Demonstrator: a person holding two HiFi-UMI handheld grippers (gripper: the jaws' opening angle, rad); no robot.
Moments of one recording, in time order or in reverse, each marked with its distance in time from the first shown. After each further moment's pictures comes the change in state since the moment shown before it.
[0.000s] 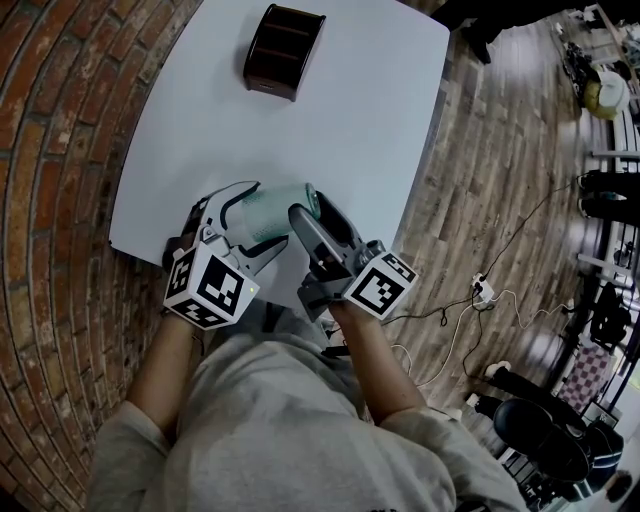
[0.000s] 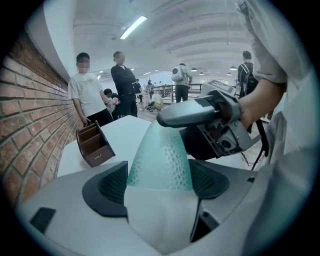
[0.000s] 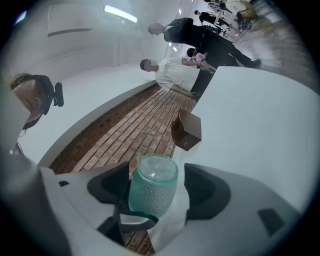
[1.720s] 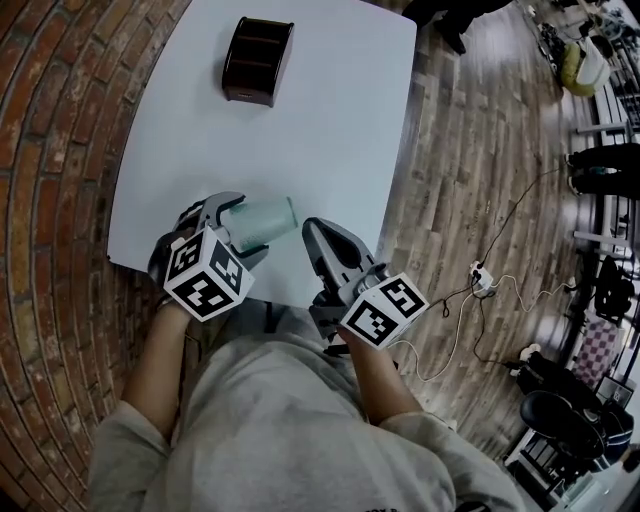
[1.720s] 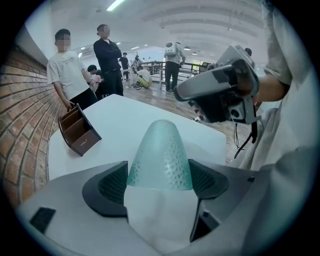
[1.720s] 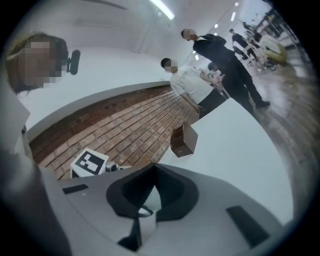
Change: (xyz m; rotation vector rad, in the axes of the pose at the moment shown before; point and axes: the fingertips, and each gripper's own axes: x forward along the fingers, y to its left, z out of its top) left arm 0.012 -0.010 -0.033 0.043 0.277 -0.164; right arm -0.039 0.022 0.006 -0.312 0.039 -0.164
